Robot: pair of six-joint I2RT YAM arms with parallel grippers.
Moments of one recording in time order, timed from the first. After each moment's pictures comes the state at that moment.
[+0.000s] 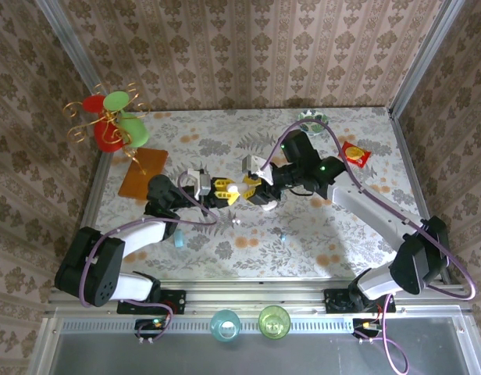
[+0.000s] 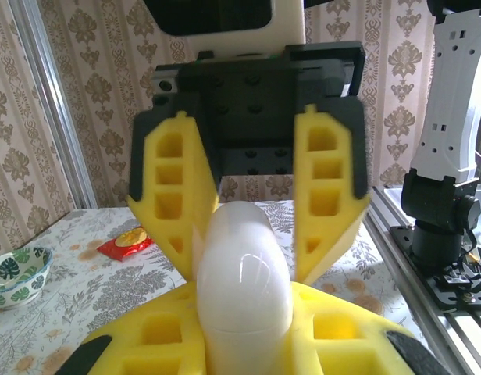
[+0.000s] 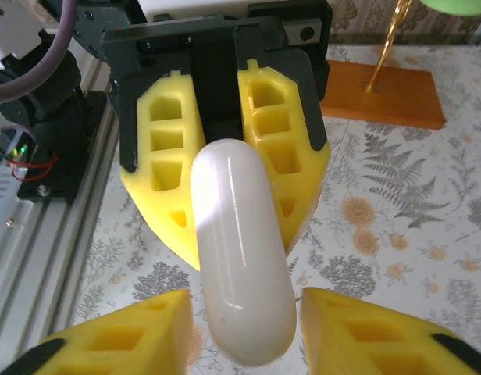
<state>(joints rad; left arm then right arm) -0.45 1.35 0.48 1.09 1.13 -0.08 0.59 1.46 1.26 -0.54 -0.71 -0.62</state>
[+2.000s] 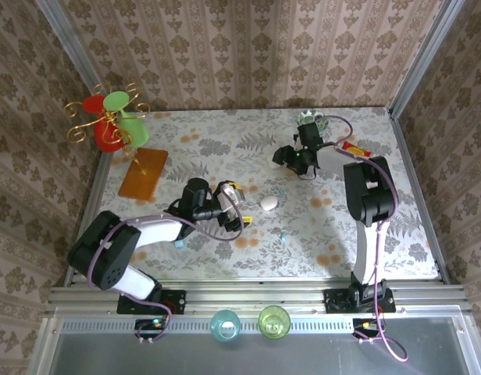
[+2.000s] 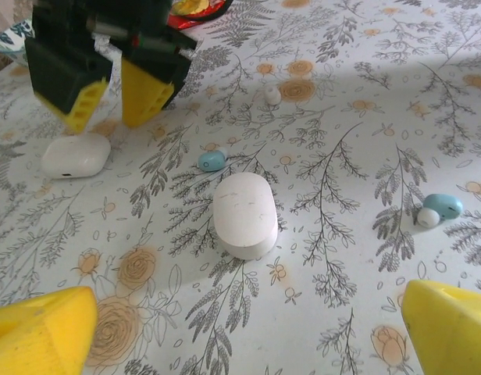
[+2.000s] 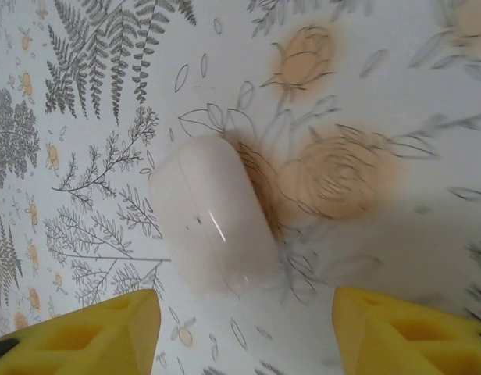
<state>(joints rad) -0.64 1.51 0.53 0.52 0.54 0.42 0.20 2.06 1.39 -0.29 -0.34 0.62</state>
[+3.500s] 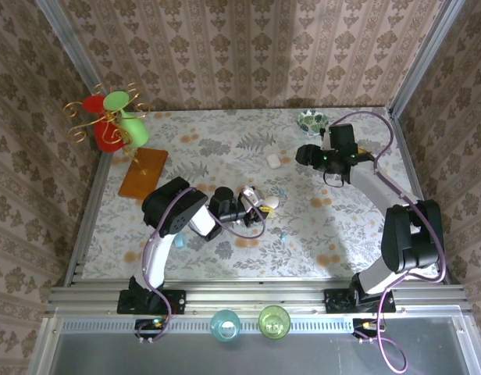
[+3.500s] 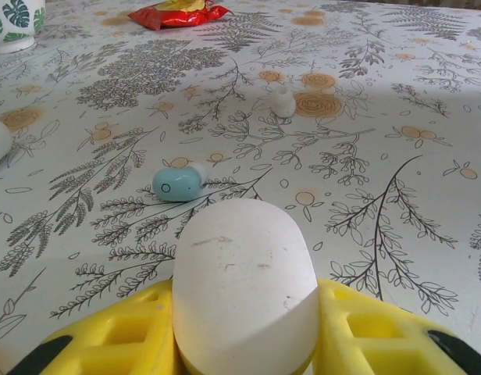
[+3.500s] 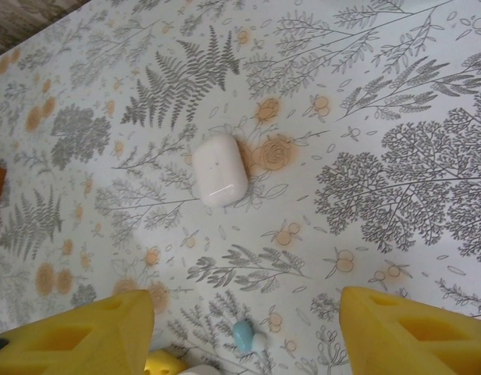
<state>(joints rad) -0.74 2.16 0.71 1.17 0.54 0.15 0.13 1.56 1.10 -0.33 -0.27 0.45</state>
